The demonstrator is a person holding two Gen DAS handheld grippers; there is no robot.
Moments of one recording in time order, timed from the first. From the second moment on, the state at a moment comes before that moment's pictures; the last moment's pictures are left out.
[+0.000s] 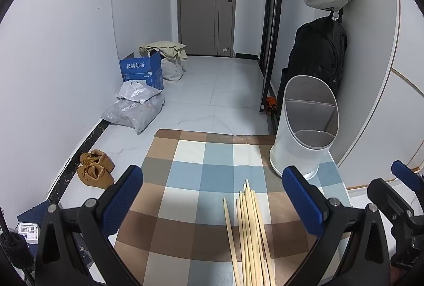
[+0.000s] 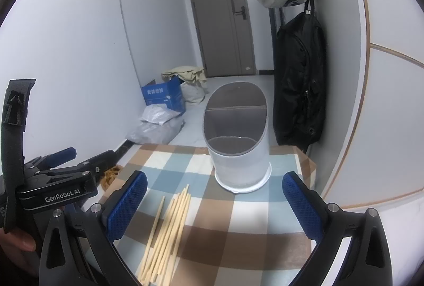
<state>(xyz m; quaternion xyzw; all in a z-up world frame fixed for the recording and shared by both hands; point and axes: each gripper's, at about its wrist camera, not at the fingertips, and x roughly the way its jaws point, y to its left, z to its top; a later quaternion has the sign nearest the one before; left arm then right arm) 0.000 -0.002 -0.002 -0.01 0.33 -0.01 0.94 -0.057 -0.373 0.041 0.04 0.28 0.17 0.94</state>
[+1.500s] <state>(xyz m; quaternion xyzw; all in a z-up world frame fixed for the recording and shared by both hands) 0.041 0.008 -0.110 -0.05 0.59 -0.04 0.80 -0.039 -0.388 0.030 0.07 0.34 0.15 0.93</state>
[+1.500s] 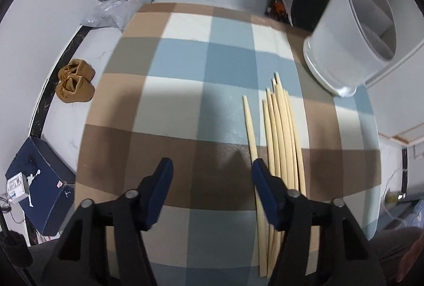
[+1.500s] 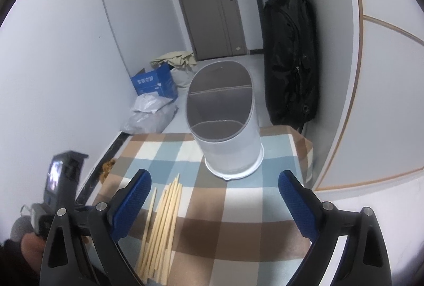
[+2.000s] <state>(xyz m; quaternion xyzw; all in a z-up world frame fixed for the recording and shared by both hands) 0.034 -0.030 -0.108 0.02 0.60 -0.04 0.80 -0.034 -0.402 0.030 0.11 0.35 0.16 0.92</state>
